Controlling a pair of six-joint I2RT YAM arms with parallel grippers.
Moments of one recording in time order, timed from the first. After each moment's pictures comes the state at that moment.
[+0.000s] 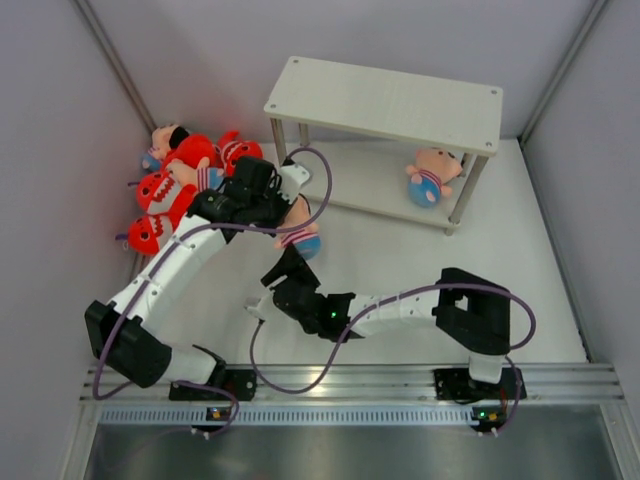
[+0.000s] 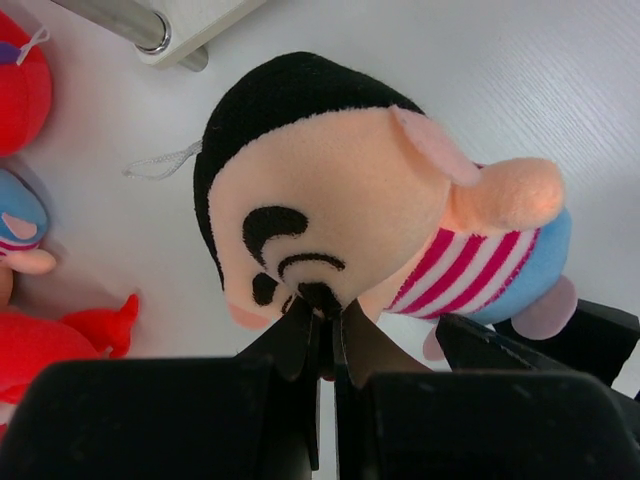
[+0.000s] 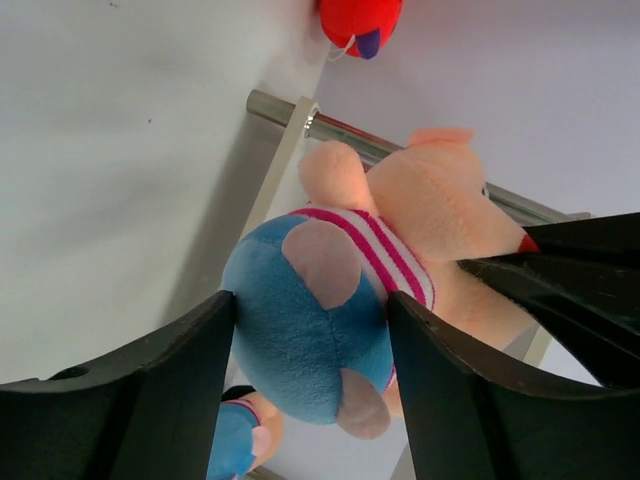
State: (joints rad) left arm -0.49 1.39 1.38 -0.80 0.06 0.28; right arm 1.34 1.84 1.12 0.26 0.77 -1.44
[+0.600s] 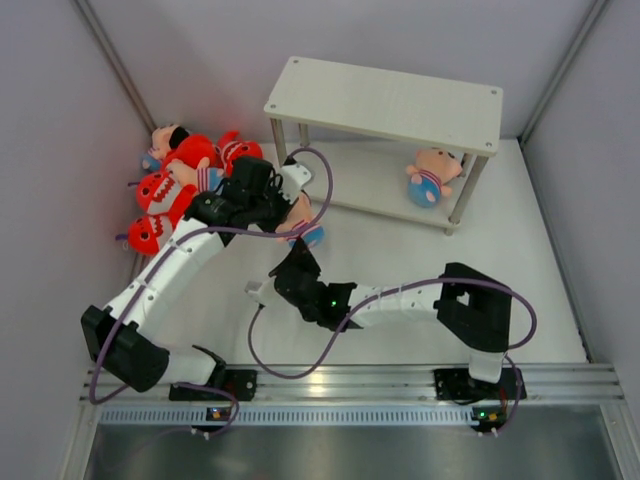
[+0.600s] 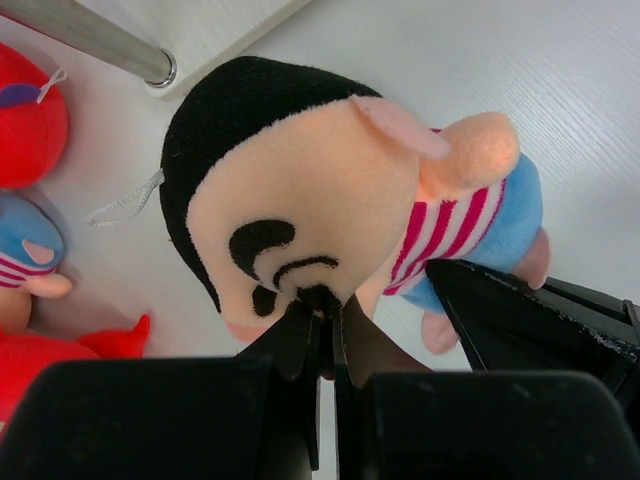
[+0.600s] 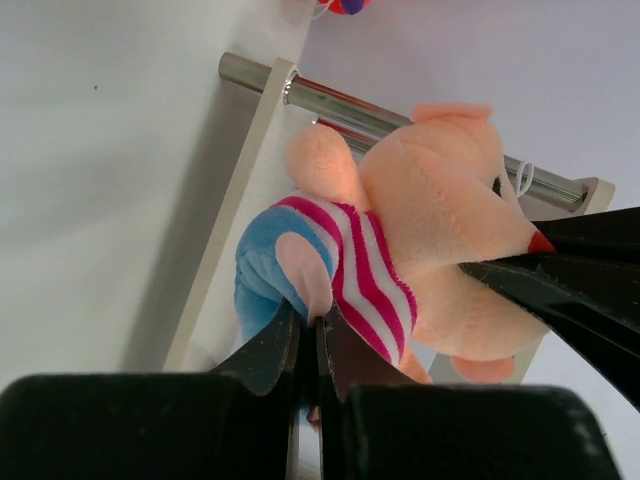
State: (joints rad) left arm -0.50 1.36 1.38 -0.78 0.08 0.32; right arm 1.28 1.84 1.16 0.23 0.80 -1.45
